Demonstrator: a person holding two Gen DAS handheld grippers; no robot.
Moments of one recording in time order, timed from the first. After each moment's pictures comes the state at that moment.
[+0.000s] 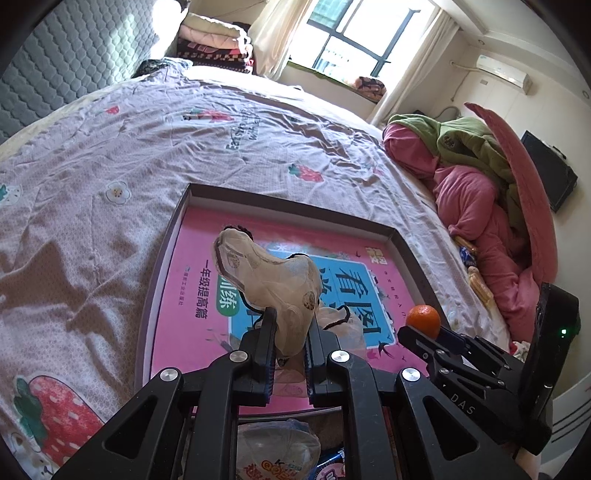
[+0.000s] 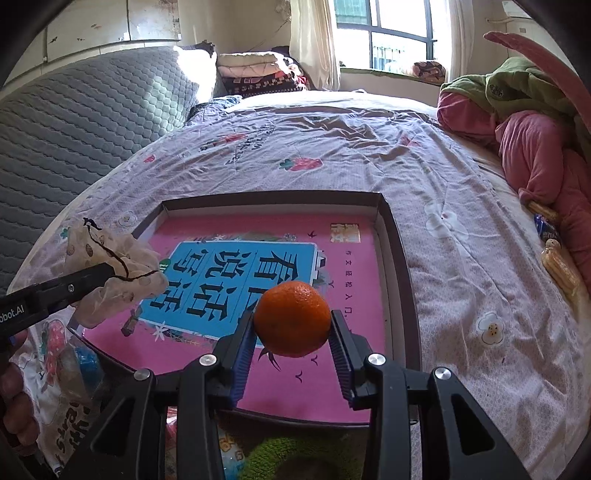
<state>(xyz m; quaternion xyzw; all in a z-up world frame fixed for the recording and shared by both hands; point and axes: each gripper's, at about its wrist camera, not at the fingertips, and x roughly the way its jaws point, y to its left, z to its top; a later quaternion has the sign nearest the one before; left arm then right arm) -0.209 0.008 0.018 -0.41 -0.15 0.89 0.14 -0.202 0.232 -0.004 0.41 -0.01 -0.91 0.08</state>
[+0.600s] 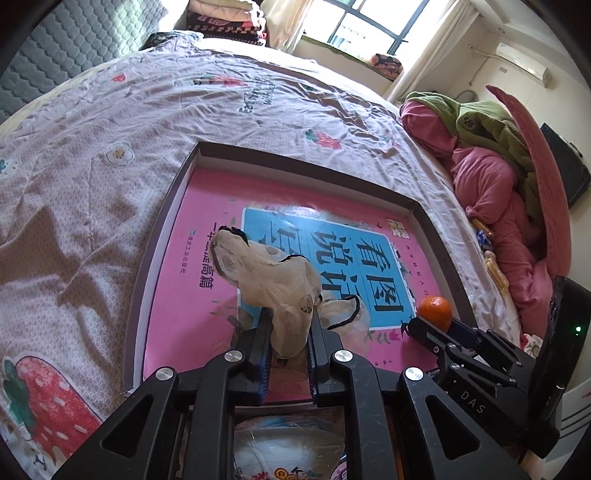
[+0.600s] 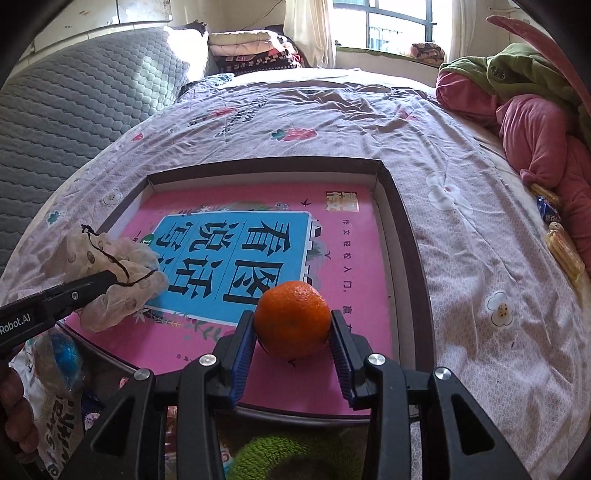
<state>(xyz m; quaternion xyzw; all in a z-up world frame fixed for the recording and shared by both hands) -0.218 0.009 -0.008 -0.46 -0.15 0.86 0.12 -0.209 0.230 -0.023 0.45 0.00 -0.89 0.07</state>
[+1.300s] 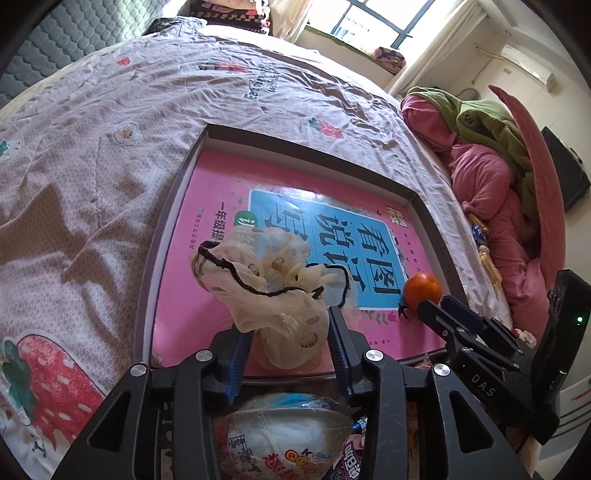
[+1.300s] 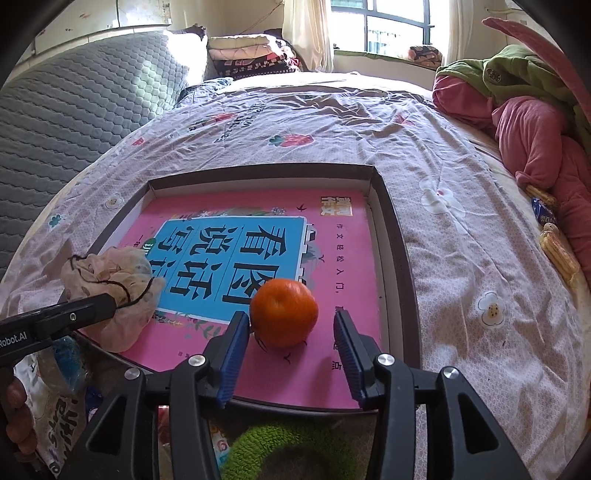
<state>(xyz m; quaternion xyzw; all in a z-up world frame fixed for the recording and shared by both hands) -0.207 0.000 -0.007 -0.48 -0.16 0.85 0.13 -0.204 0.234 -0.015 0.44 0.00 -0.90 0.07</state>
